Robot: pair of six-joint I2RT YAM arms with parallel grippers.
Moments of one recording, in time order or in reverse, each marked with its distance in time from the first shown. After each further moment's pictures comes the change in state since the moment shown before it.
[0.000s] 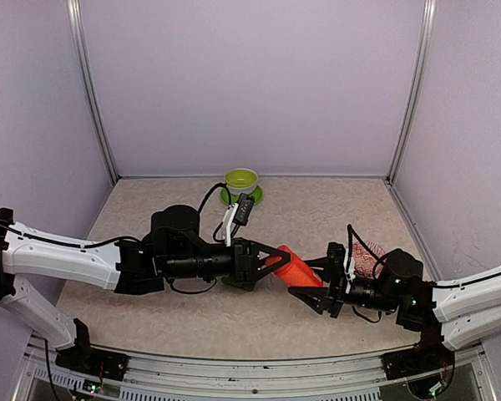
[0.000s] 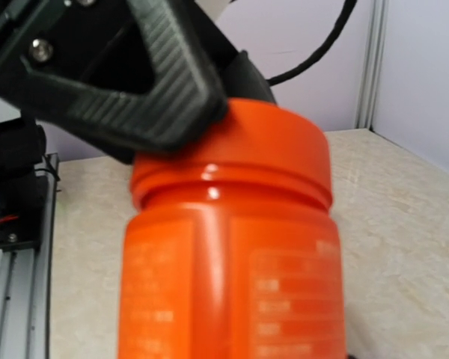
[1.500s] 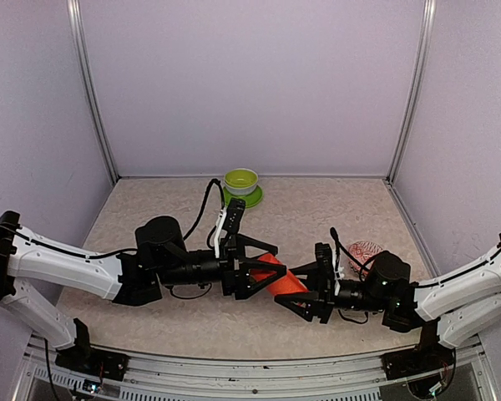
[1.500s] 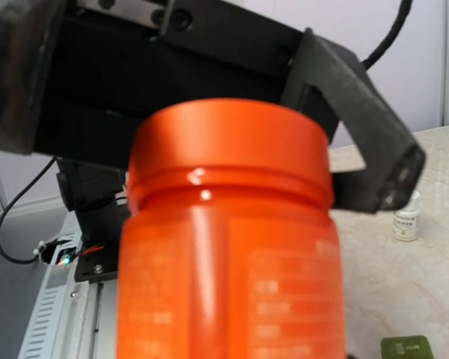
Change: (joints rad) left arm 0.000 0.002 -0.135 0.343 0.148 0.234; right arm 0.017 0.206 0.035 0.218 -0.132 0.184
